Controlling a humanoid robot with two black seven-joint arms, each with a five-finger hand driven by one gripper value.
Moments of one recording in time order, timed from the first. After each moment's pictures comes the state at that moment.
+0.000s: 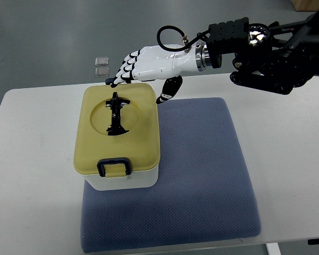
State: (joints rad) left arm -0.02 0.00 -0.01 -0.29 0.10 0.01 0.14; right arm 1.66 -0.21 -0.51 0.95 -1.26 -0.27 0.61
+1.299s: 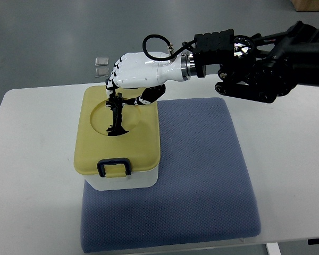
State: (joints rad) left arm -0.02 0.00 -0.01 -0.29 0.10 0.01 0.14; right arm 1.65 -0.16 -0.49 0.96 -1.23 -0.34 0.61
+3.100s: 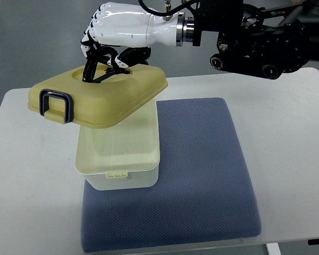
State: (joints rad) left arm -0.02 0.00 -0.01 -0.29 0.10 0.01 0.14; right arm 1.78 -0.25 -0.42 1.05 -1.12 -0.44 0.61
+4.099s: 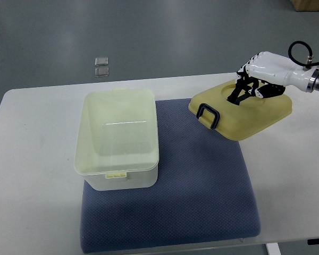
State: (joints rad) left arm -0.02 0.00 0.00 -0.30 0.10 0.01 0.14; right arm 1.26 -0.68 -0.45 0.95 -1.22 -0.51 0.61
